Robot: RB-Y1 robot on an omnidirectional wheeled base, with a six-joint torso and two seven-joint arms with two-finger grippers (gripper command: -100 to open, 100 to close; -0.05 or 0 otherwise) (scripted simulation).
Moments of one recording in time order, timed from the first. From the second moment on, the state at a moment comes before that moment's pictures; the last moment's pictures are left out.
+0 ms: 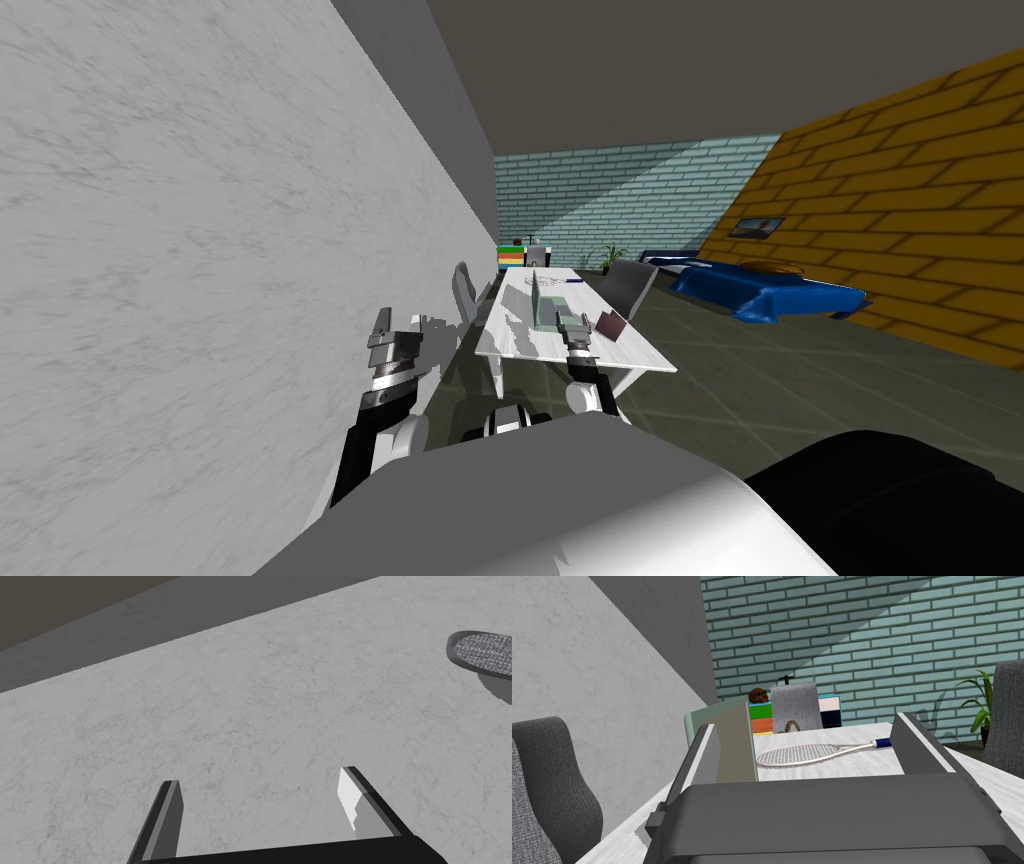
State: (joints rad) left arm 0.46 -0.01 -0.06 -2.25 0.03 -0.40 0.12; right arm 0.32 -0.22 0.18 -1.83 -0.71 -0.67 -1.01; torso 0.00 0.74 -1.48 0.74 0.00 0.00
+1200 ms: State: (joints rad) left arm 0.46 -0.01 -0.06 -2.25 0.03 -0.40 0.12; right arm 0.17 -0.25 0.29 -1.67 -0.92 -0.73 -1.33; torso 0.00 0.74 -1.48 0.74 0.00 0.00
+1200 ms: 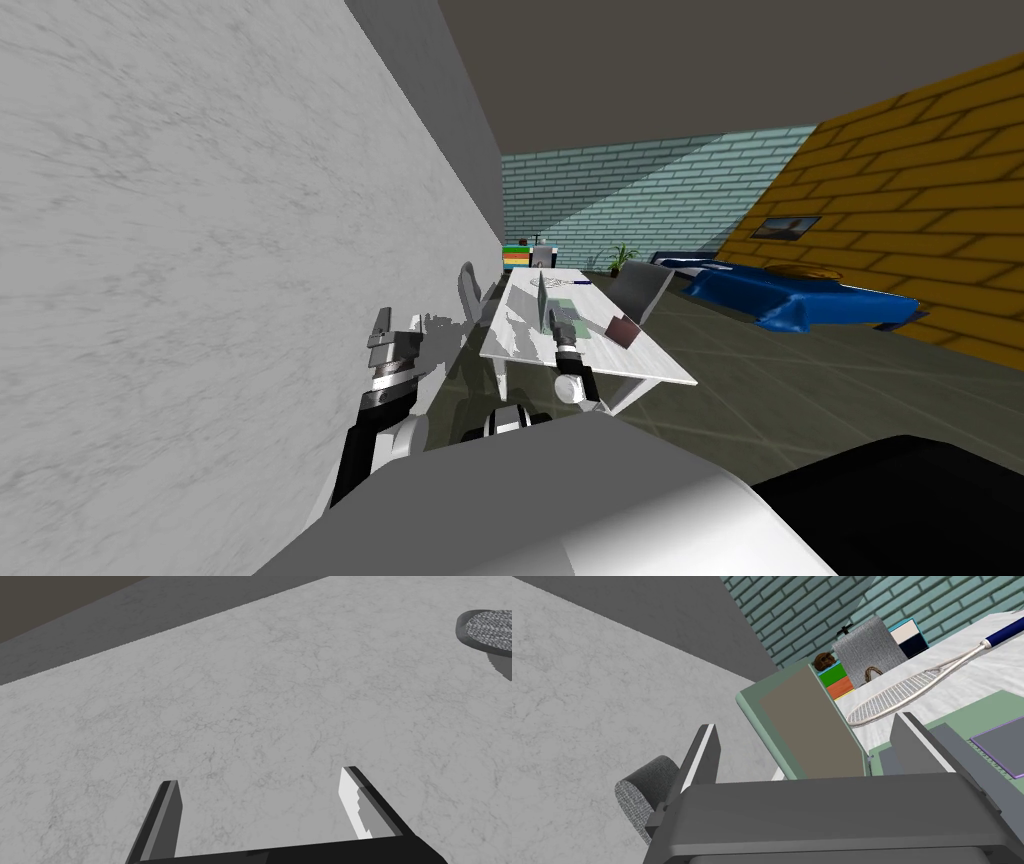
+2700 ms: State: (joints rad) left arm 0.46 -0.01 -0.06 -2.25 0.03 -0.40 0.12; right arm 0.01 -0.35 0.40 -1.53 -1.15 -0.79 -1.66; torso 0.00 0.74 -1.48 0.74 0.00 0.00
